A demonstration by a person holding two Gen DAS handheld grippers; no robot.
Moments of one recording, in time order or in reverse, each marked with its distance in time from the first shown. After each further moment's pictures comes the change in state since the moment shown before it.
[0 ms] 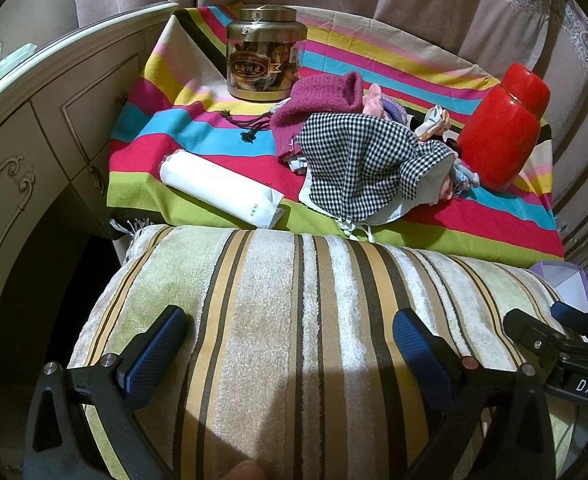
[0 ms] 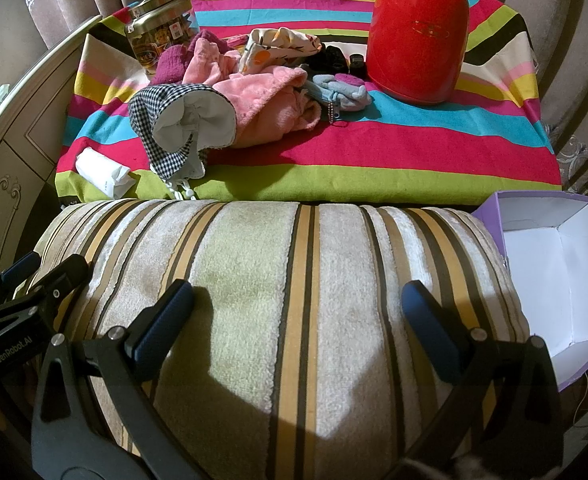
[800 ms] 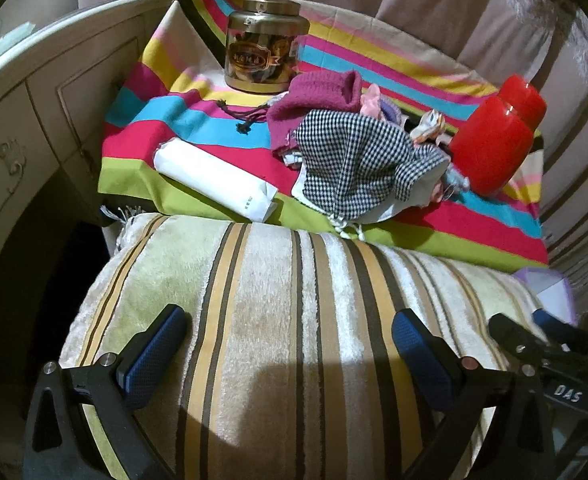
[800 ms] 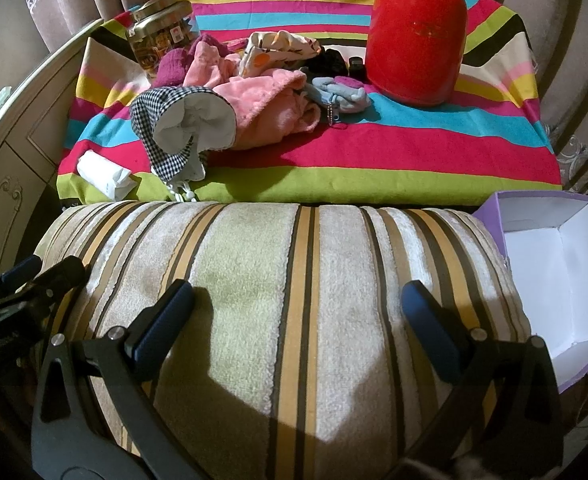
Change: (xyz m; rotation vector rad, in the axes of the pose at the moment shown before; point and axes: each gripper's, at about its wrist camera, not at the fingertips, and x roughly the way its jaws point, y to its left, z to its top) left arm -0.004 0.013 0.001 -0.055 0.028 -0.083; right arm -0.001 -0.001 -0.003 0.008 -0.024 0.010
